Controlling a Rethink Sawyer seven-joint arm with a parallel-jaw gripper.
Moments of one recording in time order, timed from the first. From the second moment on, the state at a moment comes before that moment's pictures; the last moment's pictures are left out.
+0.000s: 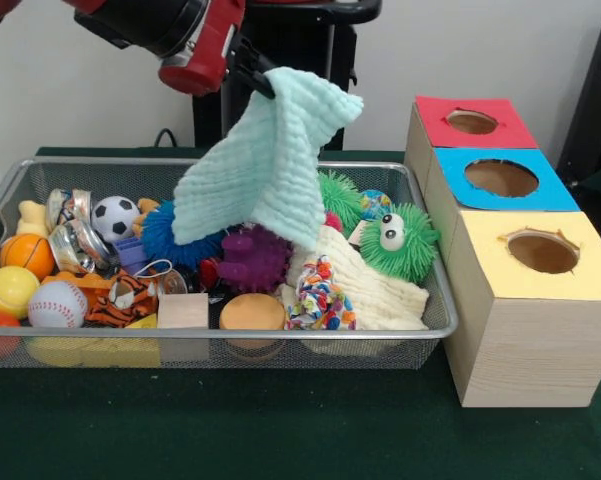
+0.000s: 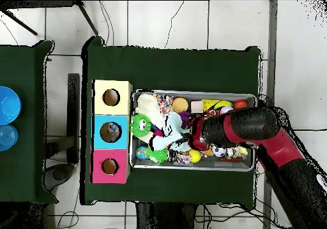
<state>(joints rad) -1.05 -0.55 0.74 1.79 0.04 1.13 0.33</state>
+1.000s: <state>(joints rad) -1.19 -0.47 0.89 1.84 0.09 1.13 0.33</state>
